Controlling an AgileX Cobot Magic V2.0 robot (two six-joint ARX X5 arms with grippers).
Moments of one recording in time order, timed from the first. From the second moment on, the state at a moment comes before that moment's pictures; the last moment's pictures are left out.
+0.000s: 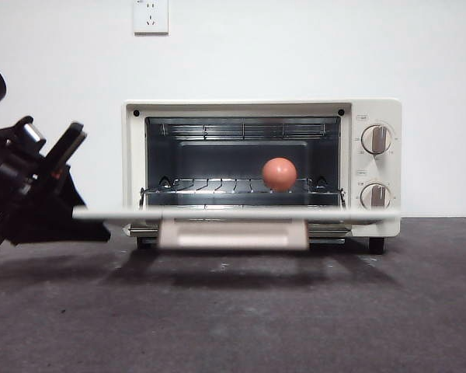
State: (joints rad) left arm -0.17 1.59 0.60 0.35 0.66 -0.47; right arm 0.60 0.64 1.06 -0.77 0.03 0.24
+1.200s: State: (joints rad) left arm -0.19 1.43 0.64 0.57 0.68 -0.70; right arm 0.60 0.64 1.06 -0.82 0.03 0.24
